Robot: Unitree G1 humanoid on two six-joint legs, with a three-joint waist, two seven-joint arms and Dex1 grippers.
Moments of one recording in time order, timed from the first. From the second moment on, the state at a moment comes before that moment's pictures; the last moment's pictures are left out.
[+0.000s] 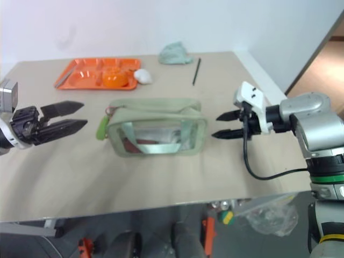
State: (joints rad) left arm -0.35 0.91 0.42 -0.21 -1.03 0.80 -1.01; right arm -0.79 -0.97 0.11 0.08 0.29 0.61 1.35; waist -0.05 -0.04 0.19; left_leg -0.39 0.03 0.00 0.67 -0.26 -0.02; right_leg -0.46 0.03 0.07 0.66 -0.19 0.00
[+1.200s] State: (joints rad) left arm -0.30 0.85 0.40 -0.12 -0.97 0.80 -0.93; right arm -0.88 -0.86 0.15 0.06 0.31 0.63 1.37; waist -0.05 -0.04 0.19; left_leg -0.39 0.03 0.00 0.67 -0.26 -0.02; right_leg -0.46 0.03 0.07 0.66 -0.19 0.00
